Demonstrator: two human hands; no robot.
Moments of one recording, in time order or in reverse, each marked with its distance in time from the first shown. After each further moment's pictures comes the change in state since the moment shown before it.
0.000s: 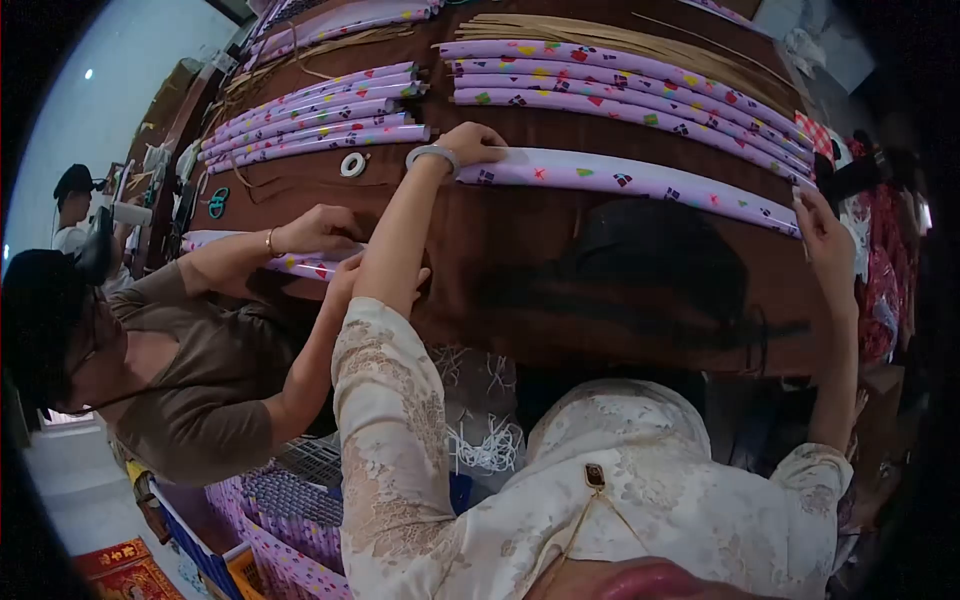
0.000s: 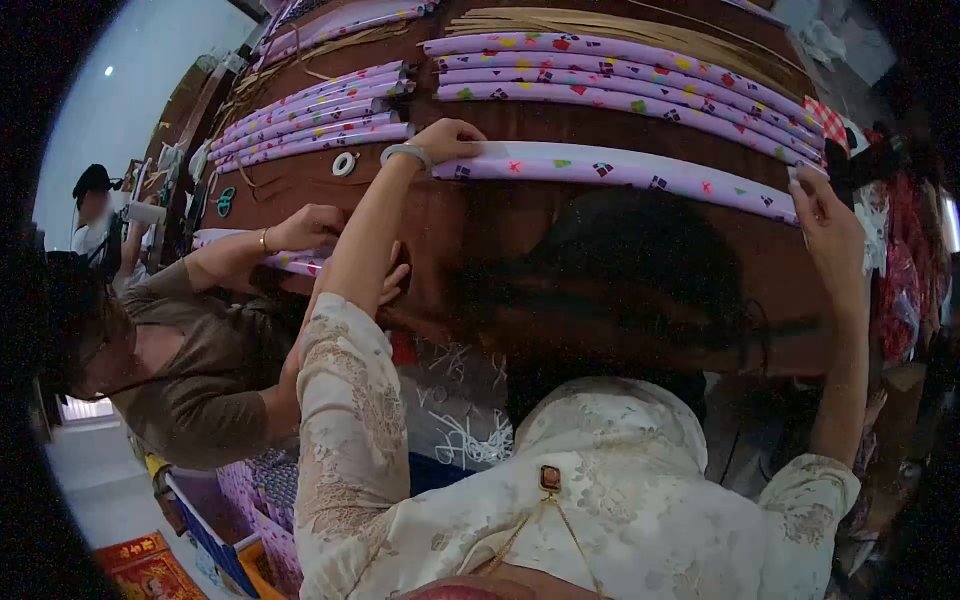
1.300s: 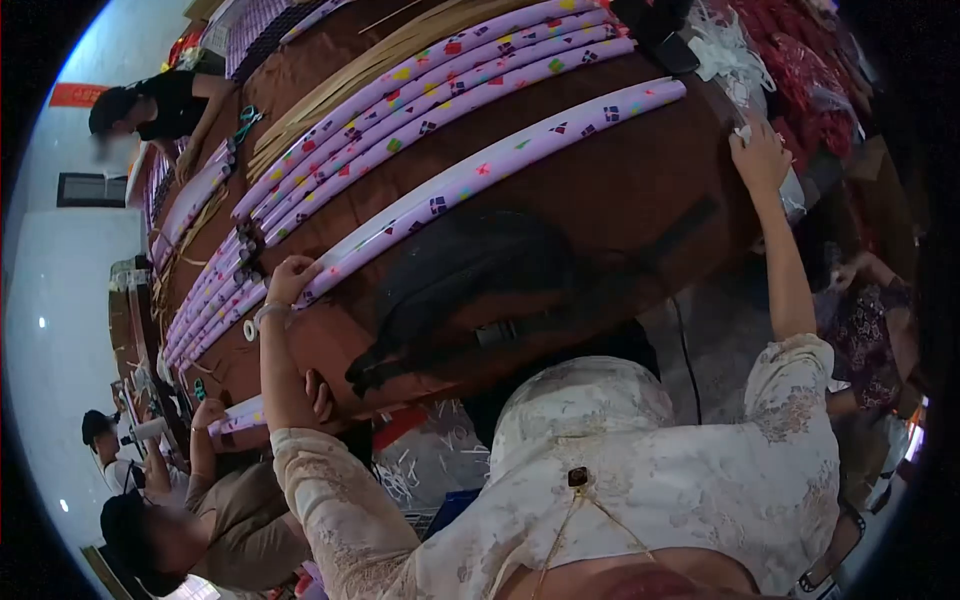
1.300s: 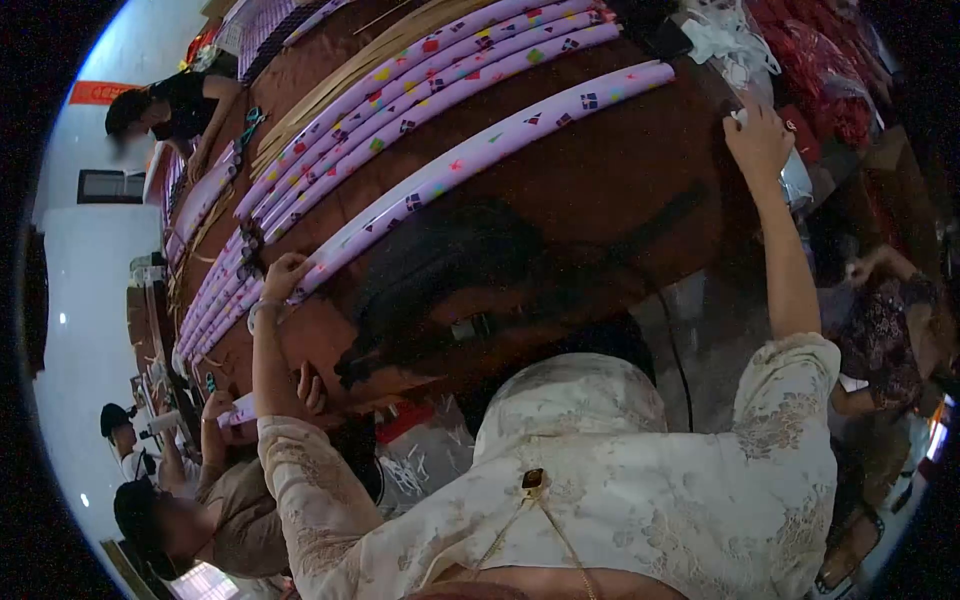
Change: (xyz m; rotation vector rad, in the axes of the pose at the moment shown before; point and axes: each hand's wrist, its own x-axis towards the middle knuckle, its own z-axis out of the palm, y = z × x) left_hand -0.014 0.021 0.000 0.052 0.122 -0.204; right_hand -0.112 0.262 0.021 -0.726 0.232 0.561
